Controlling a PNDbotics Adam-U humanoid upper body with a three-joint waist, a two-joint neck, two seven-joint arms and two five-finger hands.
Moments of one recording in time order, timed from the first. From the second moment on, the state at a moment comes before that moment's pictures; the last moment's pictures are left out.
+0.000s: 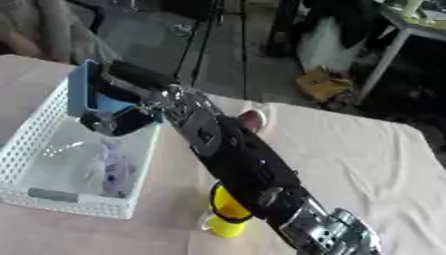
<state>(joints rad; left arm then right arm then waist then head) -0.23 0.28 0.16 -1.98 0.14 -0.21 0.03 -1.00 -0.20 0.35 -1.20 0.58 -0.43 0.34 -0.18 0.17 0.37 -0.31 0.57</state>
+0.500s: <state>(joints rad) -0.23 0.28 0.16 -1.98 0.14 -0.22 0.02 -1.00 -0.21 0.42 -1.33 0.99 -0.55 0.58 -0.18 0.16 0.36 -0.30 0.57</state>
